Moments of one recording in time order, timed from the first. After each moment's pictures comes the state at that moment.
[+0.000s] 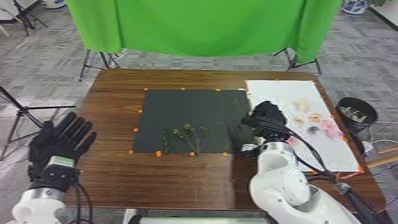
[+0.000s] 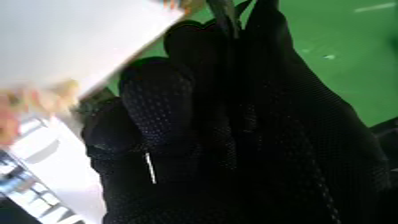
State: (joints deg) left arm 133.7 -48.3 -97.4 -125.5 0.0 16.5 28.4; right arm -87.1 -58.2 52.5 -112.5 -131.3 22.3 50.0
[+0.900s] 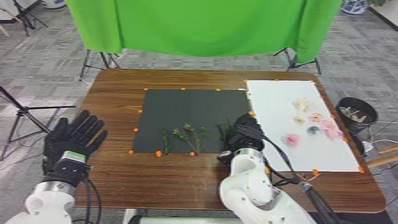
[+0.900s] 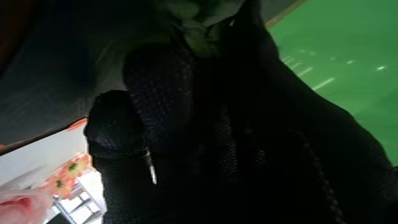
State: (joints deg) left arm 128.8 -48.5 -94.2 -124.3 1.0 18.4 24.7; right arm -85.8 -70.4 49.4 -102.0 -135.4 24.2 54.4
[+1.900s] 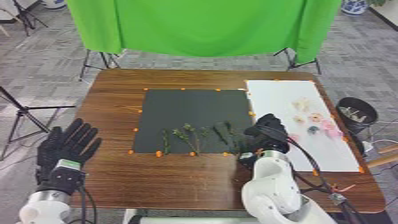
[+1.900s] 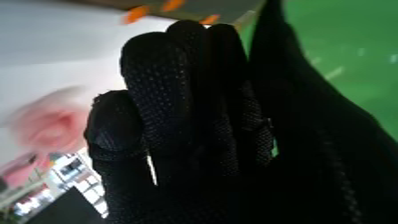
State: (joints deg) left arm 133.2 -48.9 -95.9 -124.9 0.2 18.5 27.3; right arm -93.7 -63.8 57.4 -113.1 -136.2 18.2 55.6
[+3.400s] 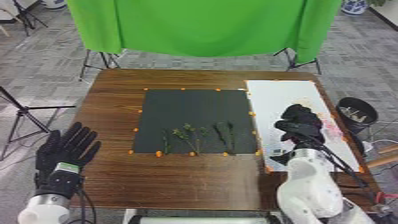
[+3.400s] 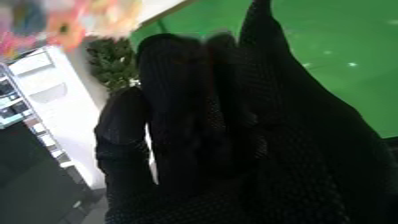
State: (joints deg) left arm 134.4 -49.9 -96.3 -125.3 0.0 18.5 27.0; right arm -100.9 -55.4 70.6 -118.2 -139.9 12.5 45.9
